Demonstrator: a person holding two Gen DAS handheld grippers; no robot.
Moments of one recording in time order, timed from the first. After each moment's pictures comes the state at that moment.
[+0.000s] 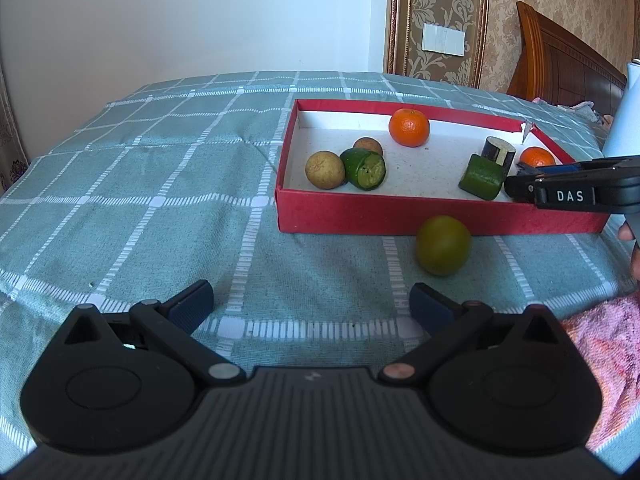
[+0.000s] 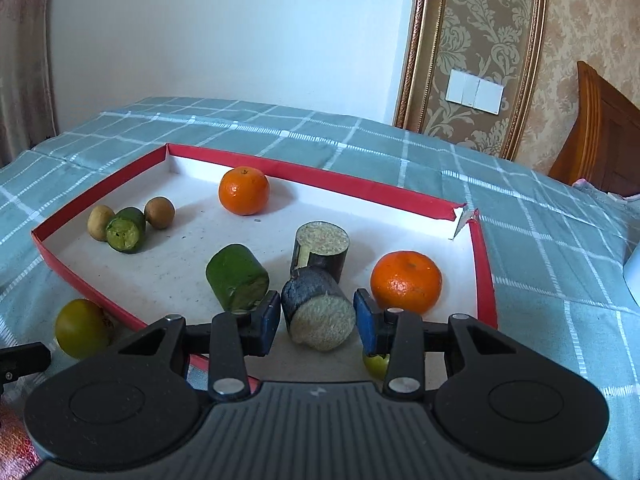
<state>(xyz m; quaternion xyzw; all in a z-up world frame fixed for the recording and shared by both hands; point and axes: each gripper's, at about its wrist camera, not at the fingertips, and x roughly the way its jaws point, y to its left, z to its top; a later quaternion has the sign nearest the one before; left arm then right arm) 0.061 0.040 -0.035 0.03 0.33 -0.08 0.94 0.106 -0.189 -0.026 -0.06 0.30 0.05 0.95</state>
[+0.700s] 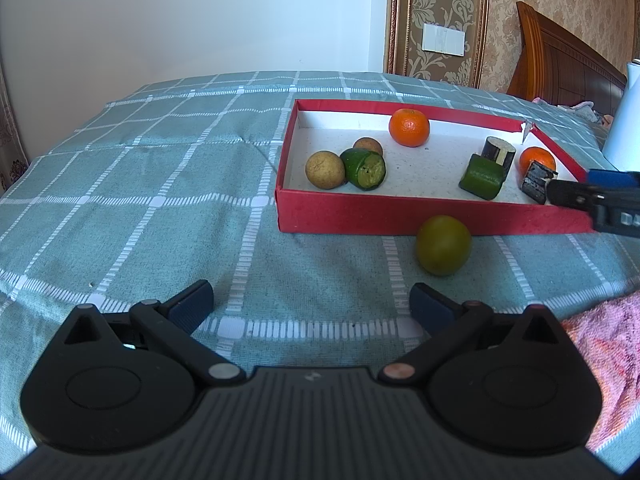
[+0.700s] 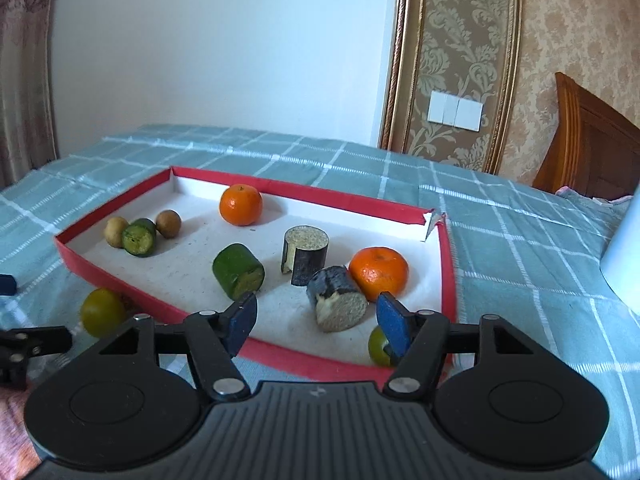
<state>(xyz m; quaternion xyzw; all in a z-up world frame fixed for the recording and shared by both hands) 0.061 0.039 -0.035 0.03 0.33 -0.08 0.94 0.055 -0.204 -0.018 -0.03 0.24 0.04 0.97</state>
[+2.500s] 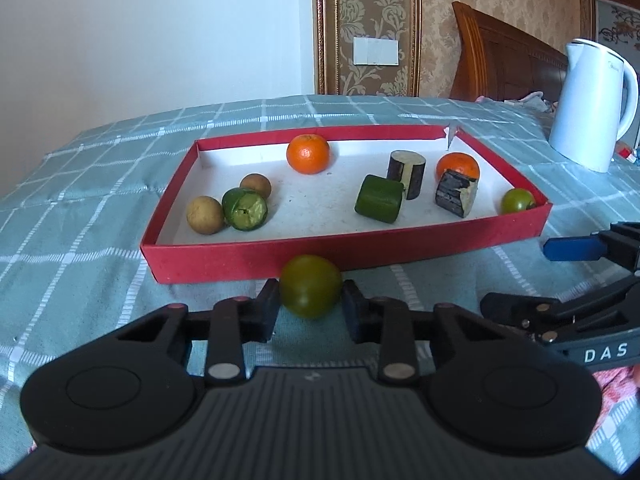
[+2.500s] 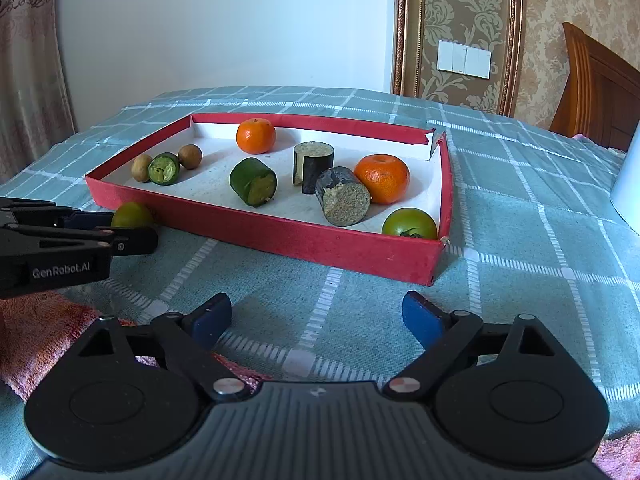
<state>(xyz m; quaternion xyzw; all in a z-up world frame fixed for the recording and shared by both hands) 0.056 -0.022 -0.031 0.06 0.29 -0.15 0.94 0.029 -0.218 -0.044 -0.01 0.31 0.07 0.95</state>
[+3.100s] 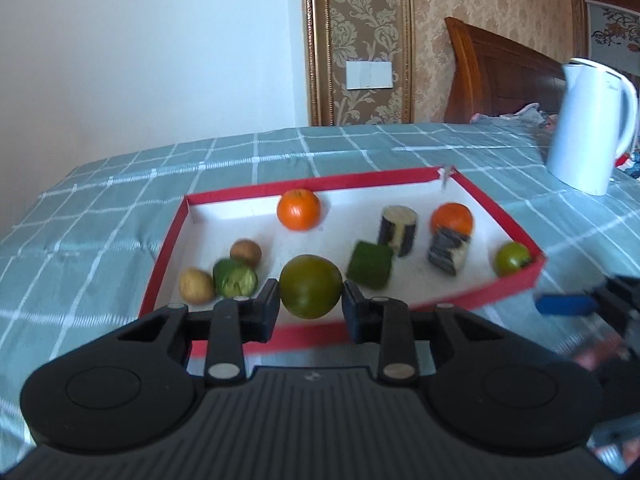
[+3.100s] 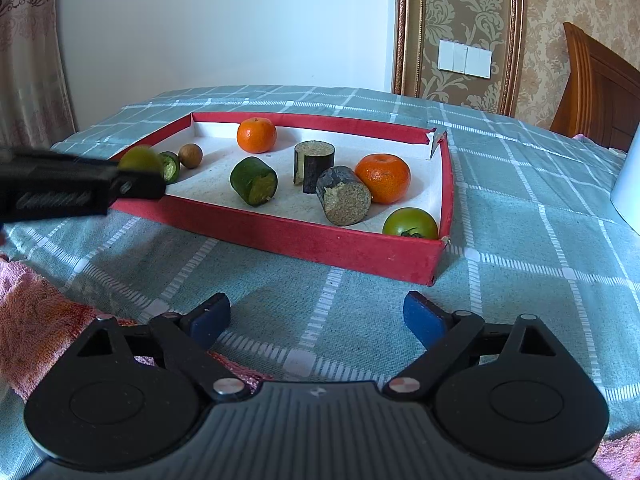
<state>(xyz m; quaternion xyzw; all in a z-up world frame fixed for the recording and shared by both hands) 0.084 -0.045 0.002 0.08 0.26 -0.15 0.95 0.029 -0.218 -0.044 -0.01 0.31 0.07 0.95</state>
